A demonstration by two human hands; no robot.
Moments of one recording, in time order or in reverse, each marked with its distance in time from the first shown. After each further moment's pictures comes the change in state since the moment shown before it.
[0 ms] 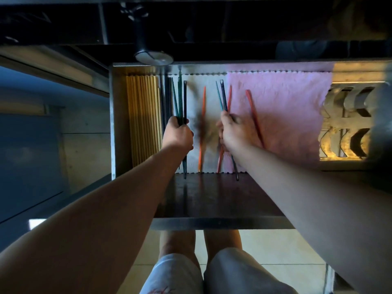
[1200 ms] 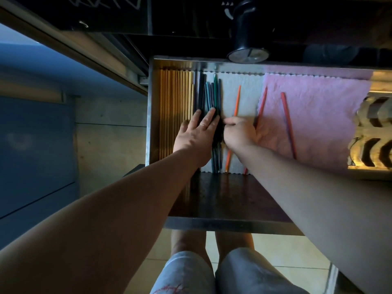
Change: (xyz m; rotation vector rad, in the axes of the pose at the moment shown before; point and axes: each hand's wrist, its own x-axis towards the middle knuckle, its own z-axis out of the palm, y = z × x) left_hand 0.021 -0.028 -0.053 1.241 -0.195 0.615; right_hand -0.038 -0.030 0.058 -0.478 -0.064 -0.019
